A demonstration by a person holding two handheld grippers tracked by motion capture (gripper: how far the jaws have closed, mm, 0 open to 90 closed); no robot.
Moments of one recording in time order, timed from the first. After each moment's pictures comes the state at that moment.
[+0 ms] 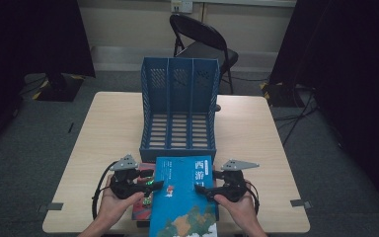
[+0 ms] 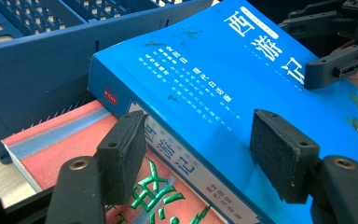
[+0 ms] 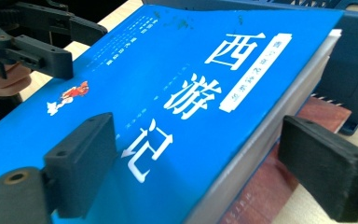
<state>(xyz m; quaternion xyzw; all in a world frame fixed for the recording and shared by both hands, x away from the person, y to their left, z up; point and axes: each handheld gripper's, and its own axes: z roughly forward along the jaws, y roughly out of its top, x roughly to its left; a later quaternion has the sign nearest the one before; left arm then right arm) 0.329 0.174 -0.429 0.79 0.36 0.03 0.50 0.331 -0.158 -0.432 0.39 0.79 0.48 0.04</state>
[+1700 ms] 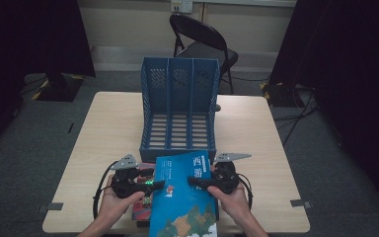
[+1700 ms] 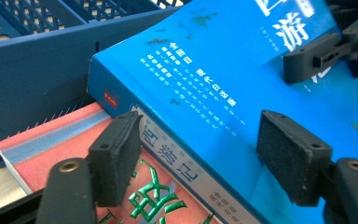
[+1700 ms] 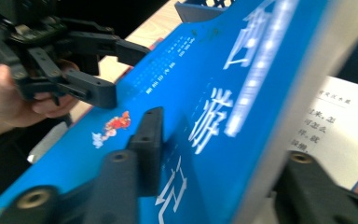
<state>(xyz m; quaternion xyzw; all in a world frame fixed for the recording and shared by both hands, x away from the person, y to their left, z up) 0.332 0.172 -0.434 0.78 0.36 0.03 0.51 0.347 -0.140 -0.420 0.37 0.78 0.50 -0.04</state>
